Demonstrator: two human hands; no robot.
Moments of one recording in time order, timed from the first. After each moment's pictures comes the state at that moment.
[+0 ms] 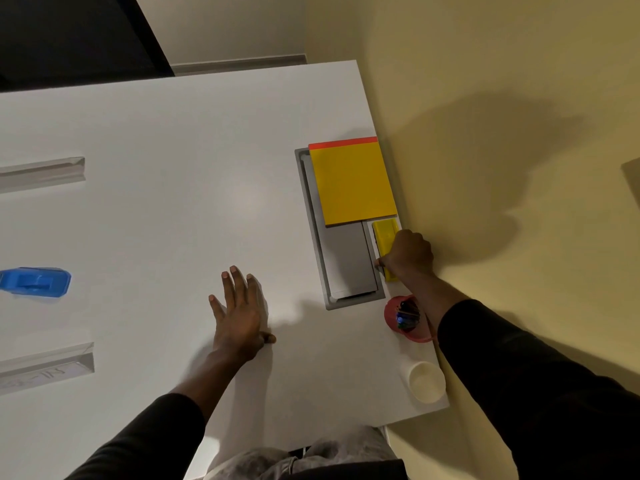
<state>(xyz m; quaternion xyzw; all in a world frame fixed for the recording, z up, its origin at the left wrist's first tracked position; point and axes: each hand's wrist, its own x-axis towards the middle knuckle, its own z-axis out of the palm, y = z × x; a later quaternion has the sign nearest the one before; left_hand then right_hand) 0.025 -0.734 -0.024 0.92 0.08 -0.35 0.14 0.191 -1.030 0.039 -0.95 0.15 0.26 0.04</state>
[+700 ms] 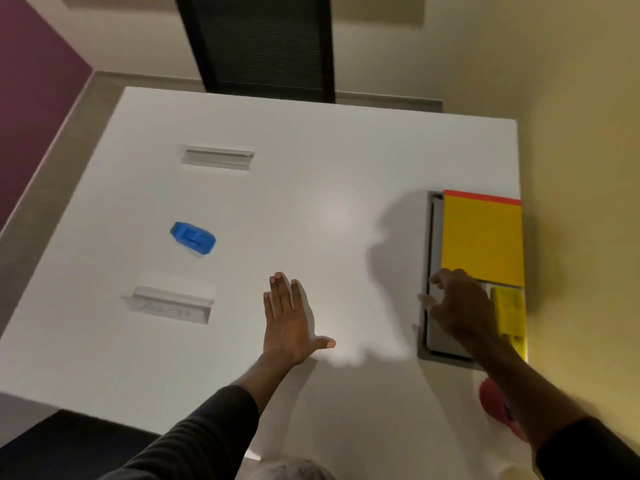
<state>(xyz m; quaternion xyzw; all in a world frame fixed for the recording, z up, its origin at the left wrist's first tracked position) -0.004 -0.666 -0.013 0.91 0.25 -0.28 0.18 0.169 -0.932 0.056 -0.97 -0.12 0.18 0.12</state>
